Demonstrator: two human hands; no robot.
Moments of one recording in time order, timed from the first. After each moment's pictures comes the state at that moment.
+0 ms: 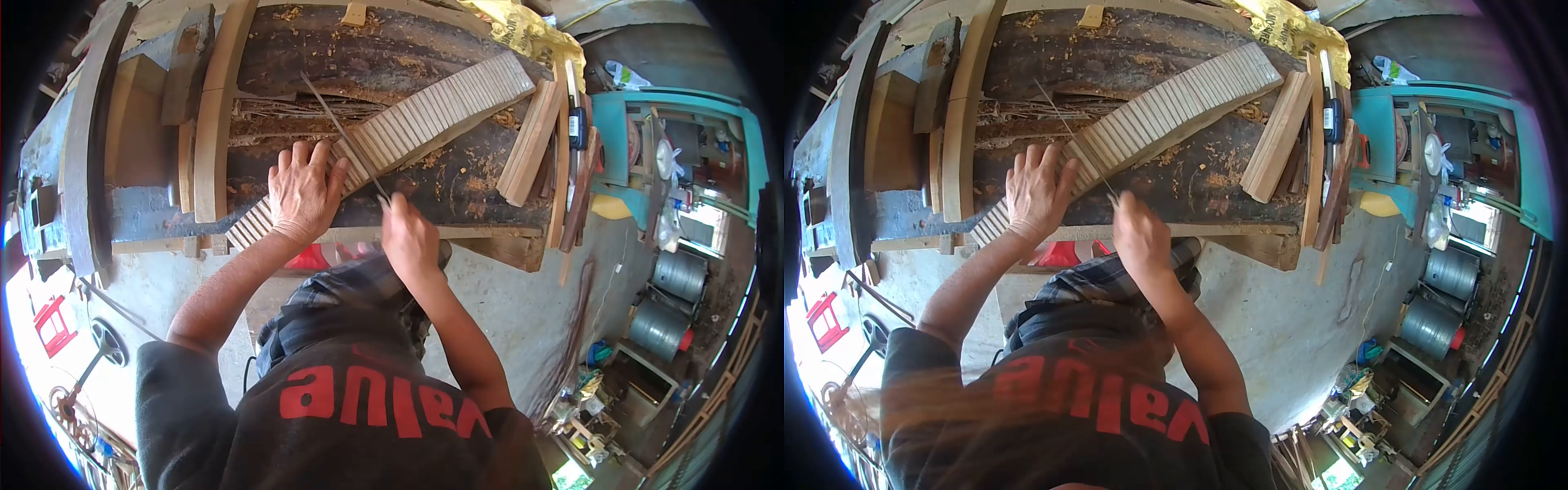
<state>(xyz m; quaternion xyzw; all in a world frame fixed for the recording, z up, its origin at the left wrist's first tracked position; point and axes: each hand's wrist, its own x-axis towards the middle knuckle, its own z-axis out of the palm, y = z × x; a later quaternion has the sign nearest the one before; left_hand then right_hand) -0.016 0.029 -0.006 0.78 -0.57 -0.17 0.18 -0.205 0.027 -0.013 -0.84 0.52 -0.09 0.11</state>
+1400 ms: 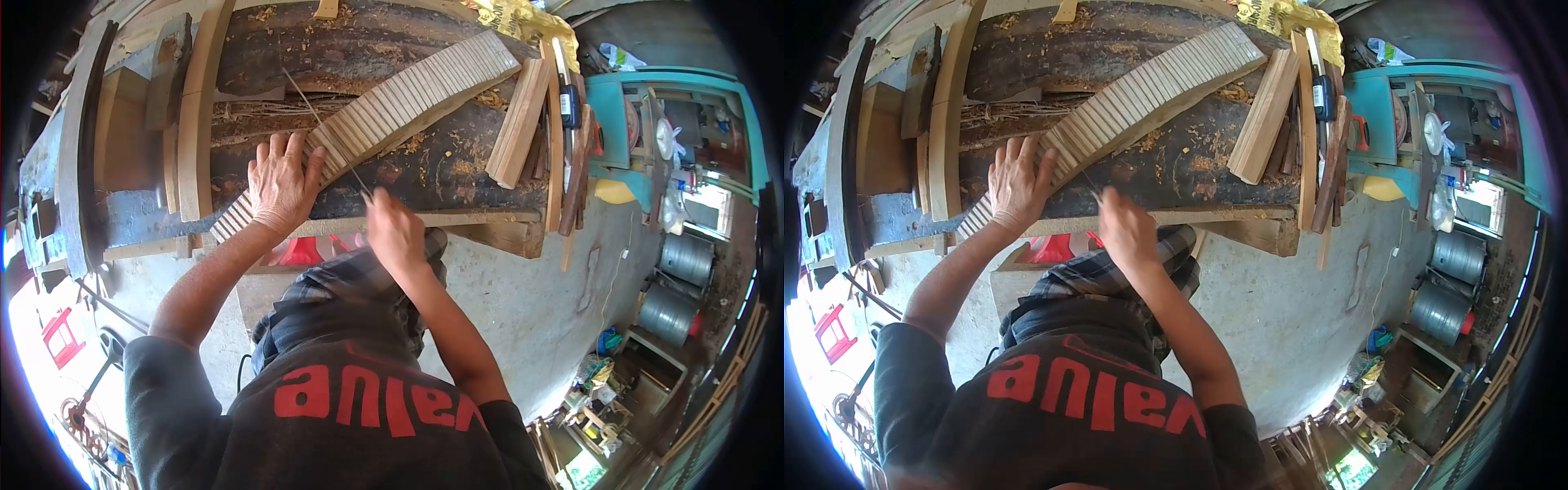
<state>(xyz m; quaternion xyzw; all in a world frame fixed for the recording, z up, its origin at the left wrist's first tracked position) -0.019 0.028 -0.014 0.78 -0.58 -0.13 0.17 -0.215 0.032 -0.021 -0.81 0.54 -0.10 0.19</state>
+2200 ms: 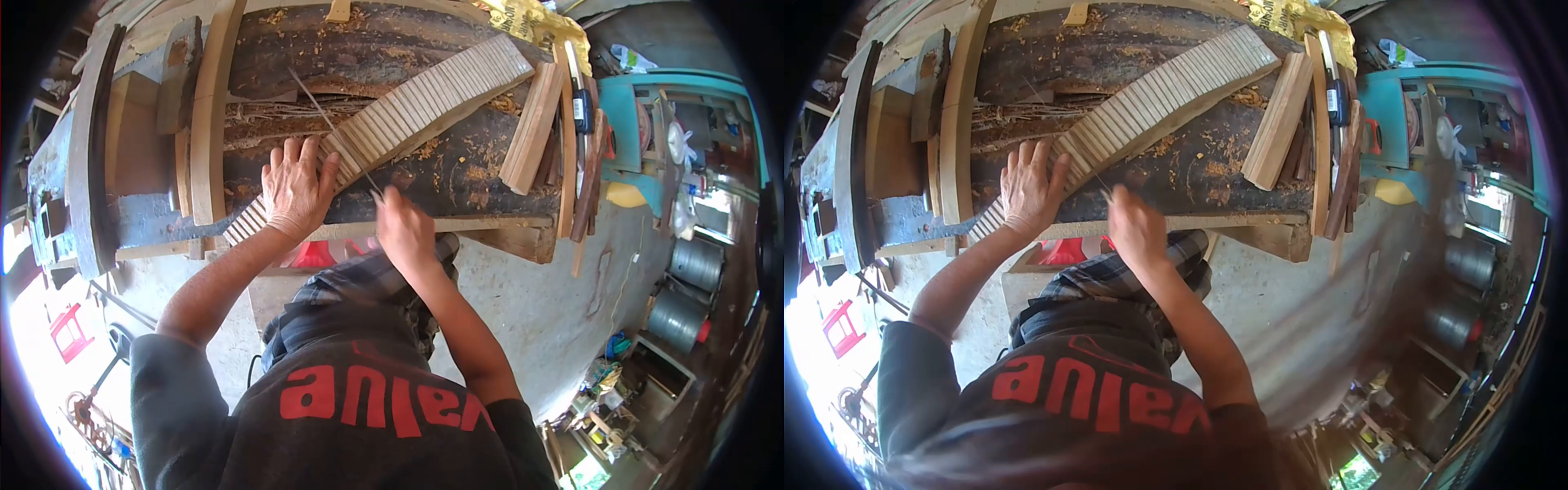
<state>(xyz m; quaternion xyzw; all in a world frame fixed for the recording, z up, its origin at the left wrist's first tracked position) -0.018 0.024 -0.003 0.78 -0.58 -0.18 0.15 -0.207 0.024 -0.023 -0.83 0.53 -0.12 0.16</state>
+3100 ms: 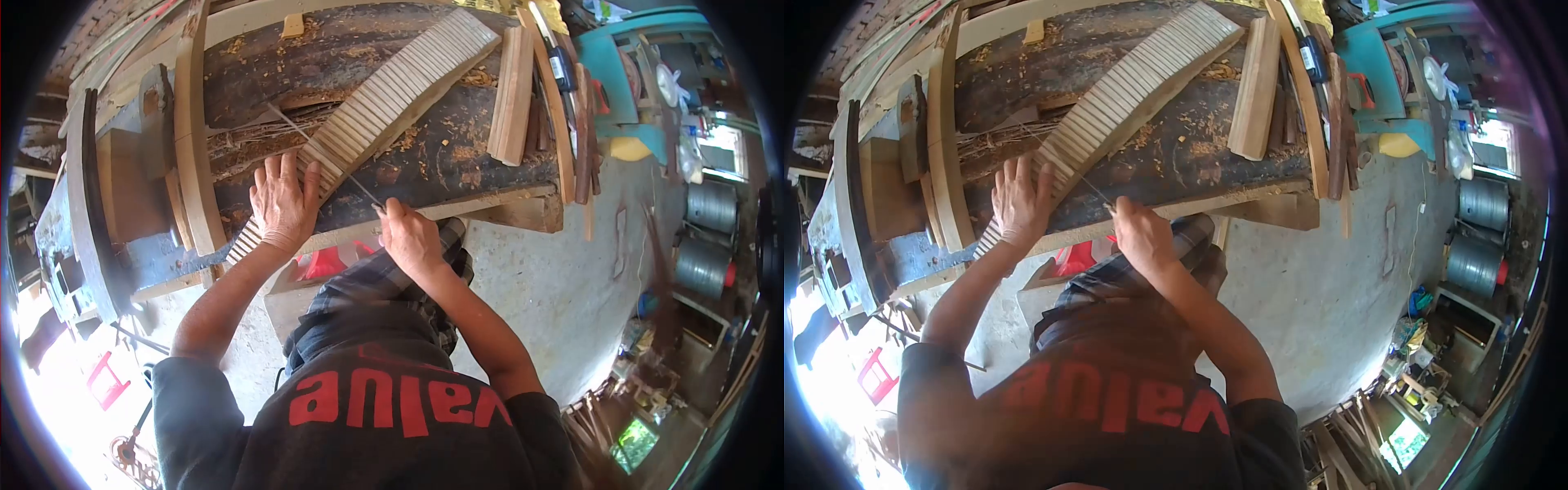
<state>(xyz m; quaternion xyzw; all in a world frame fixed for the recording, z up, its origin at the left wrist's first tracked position) -0.019 0.025 -0.014 0.78 -0.59 -0.14 0.16 -0.236 0.045 -0.033 -0.82 0.53 -0.15 0.17</state>
